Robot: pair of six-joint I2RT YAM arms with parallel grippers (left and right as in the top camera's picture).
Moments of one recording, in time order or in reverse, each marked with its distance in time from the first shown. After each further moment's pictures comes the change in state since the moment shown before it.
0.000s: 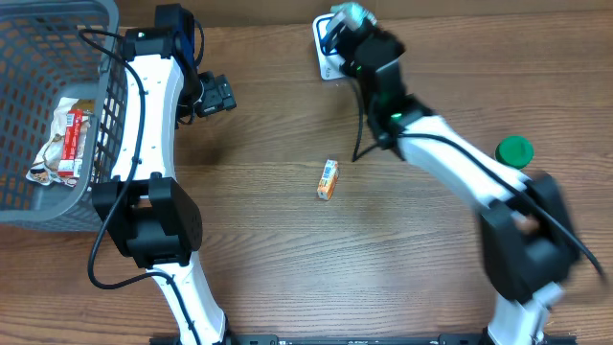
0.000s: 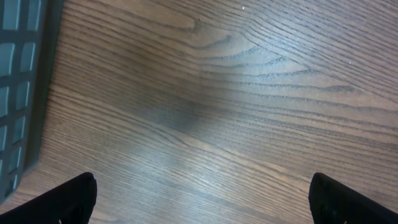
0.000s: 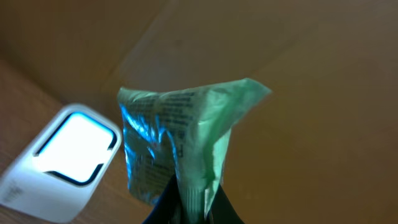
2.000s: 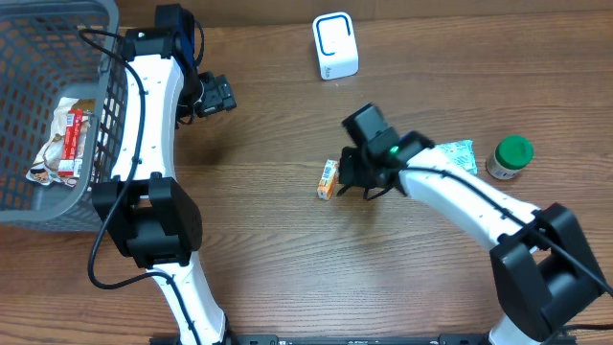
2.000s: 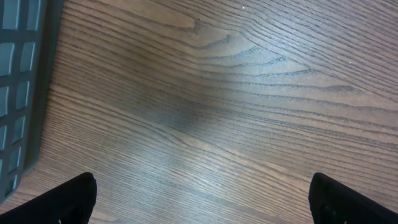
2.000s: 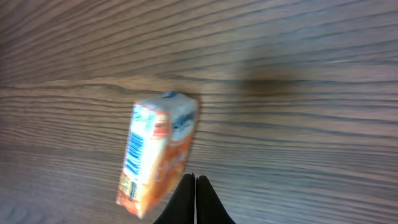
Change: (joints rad) left arm 0.000 0.000 -0.001 0.000 0.000 0.000; right arm 0.130 -0.098 -0.219 -0.813 -0.513 1.378
